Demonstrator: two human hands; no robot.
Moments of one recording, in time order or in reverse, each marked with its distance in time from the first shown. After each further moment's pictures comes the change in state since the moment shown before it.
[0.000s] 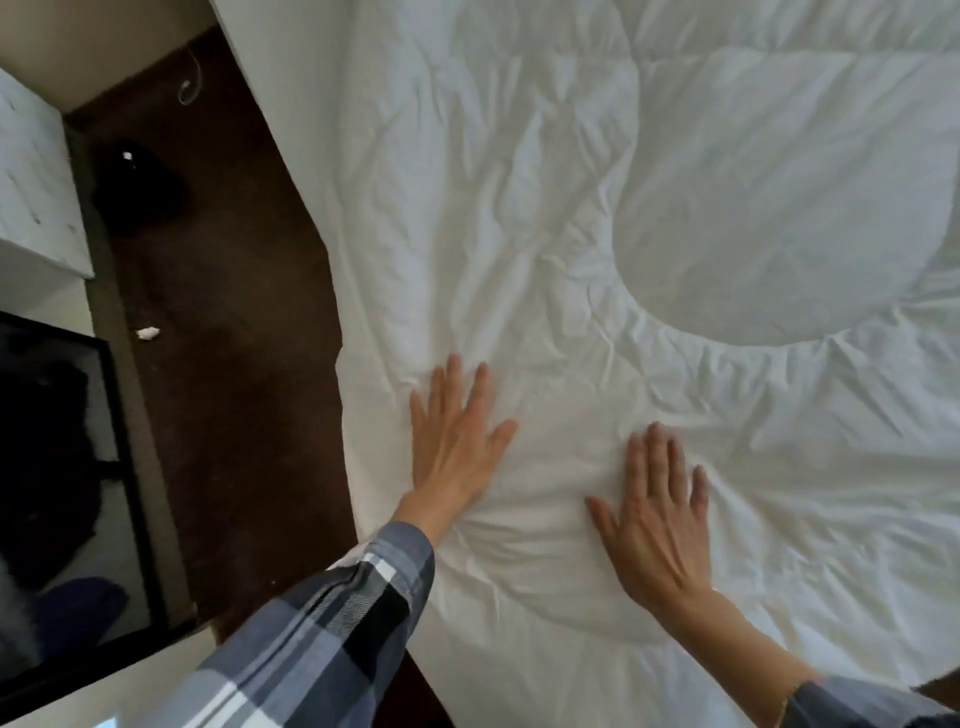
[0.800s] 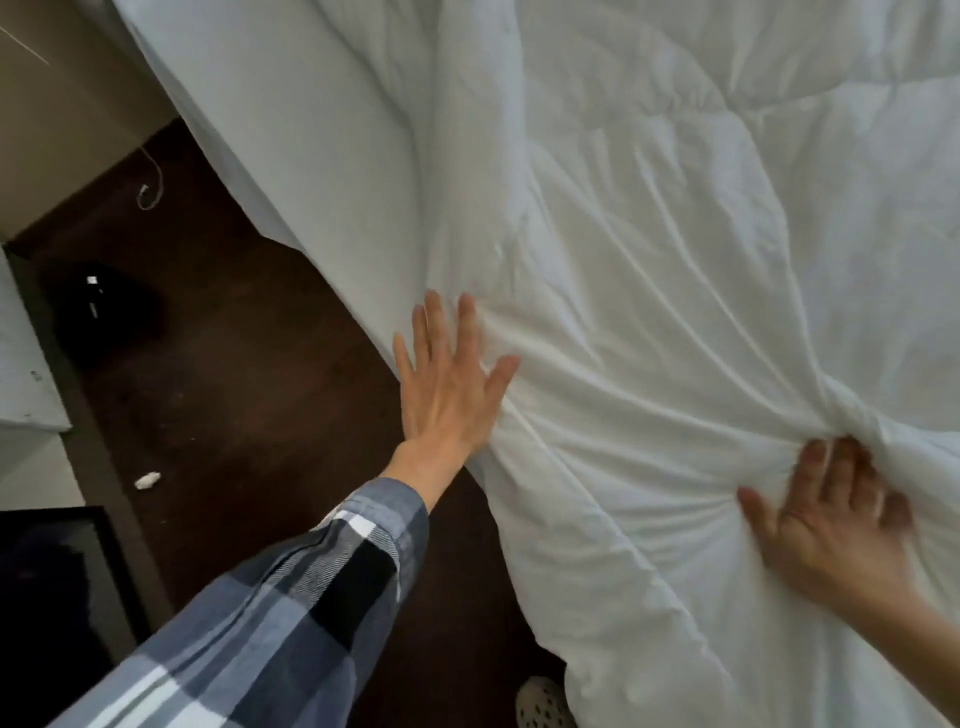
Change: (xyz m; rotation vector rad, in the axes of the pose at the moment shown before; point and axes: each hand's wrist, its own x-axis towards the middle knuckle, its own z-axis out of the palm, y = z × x) left_hand 0.242 -0.164 -0.135 0.165 0.125 0.198; right_hand 0.156 -0.086 0.015 -0.128 -0.128 0.584
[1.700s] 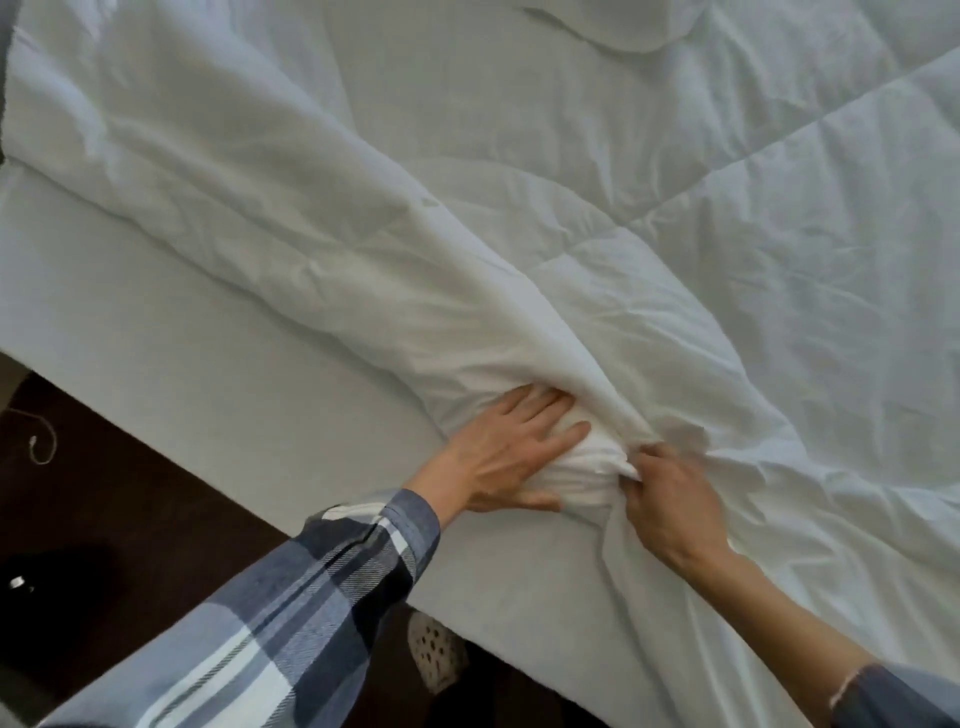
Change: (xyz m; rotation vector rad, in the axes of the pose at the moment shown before) left_hand 0.230 0.053 -0.053 0.353 -0.198 1.364; right_hand 0.087 -0.204 -0.140 0.529 0.053 0.026
